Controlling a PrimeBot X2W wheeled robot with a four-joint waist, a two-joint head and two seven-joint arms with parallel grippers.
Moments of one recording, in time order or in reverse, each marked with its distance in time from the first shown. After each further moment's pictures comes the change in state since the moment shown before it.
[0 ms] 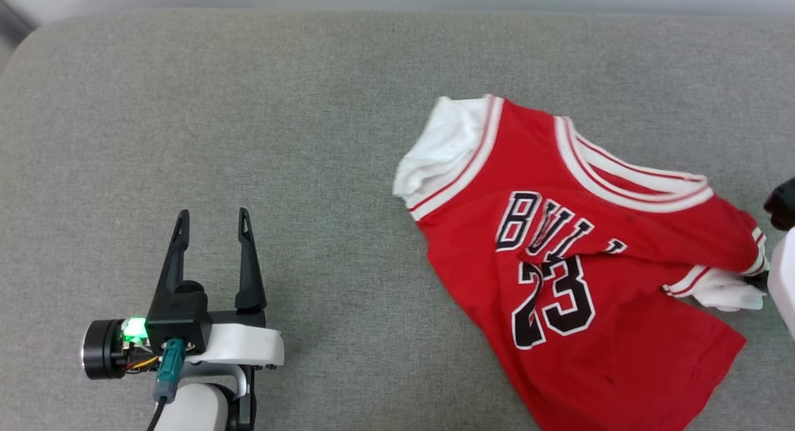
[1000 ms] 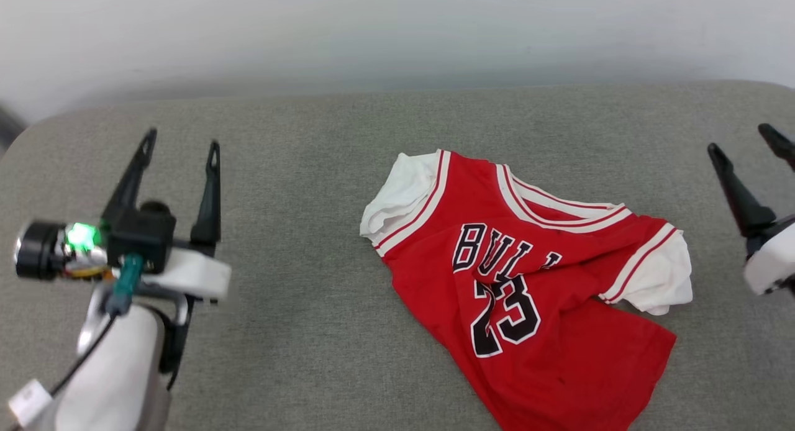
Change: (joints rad) left arm -0.197 0.162 0.017 0.089 0.076 -0.170 0.052; right arm 0.319 0.299 -0.731 0.042 -0.480 0.000 -0.717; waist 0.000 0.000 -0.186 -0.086
